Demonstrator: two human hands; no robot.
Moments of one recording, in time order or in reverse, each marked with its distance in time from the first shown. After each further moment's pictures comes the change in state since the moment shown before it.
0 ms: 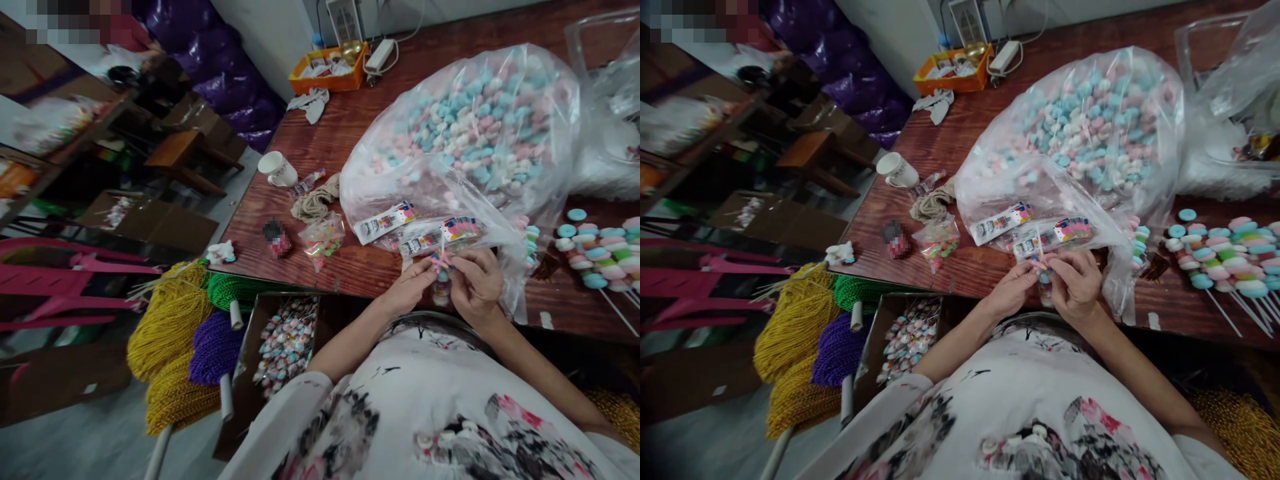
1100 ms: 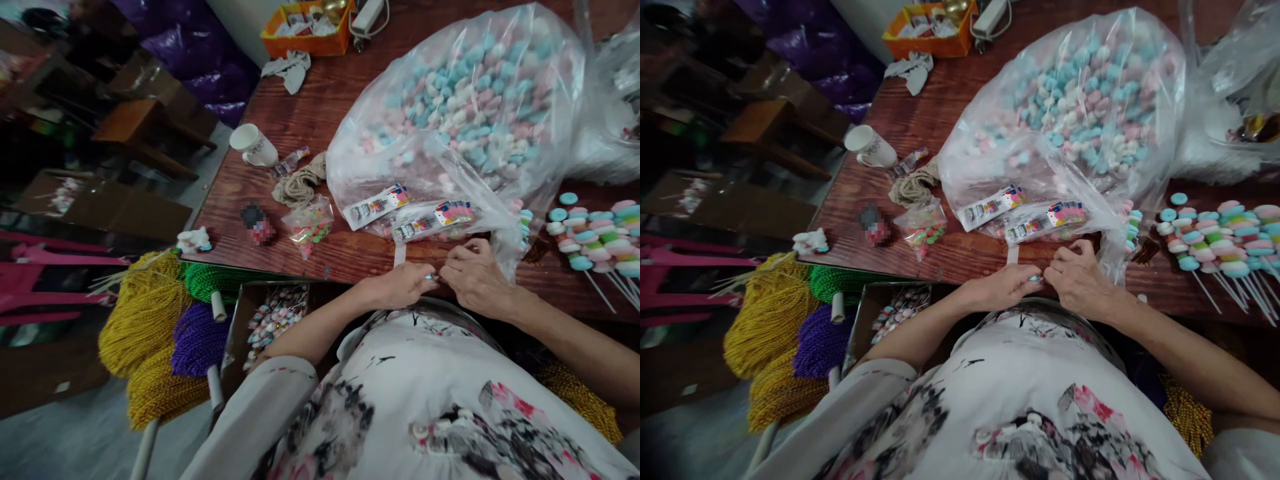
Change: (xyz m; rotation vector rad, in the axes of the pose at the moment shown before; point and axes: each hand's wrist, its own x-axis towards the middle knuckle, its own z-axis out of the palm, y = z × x) left_hand -0.012 0.022 -0.015 1.016 -0.480 -0.065; right_hand 0.014 0.014 -0.037 -0.267 -0.826 -0.298
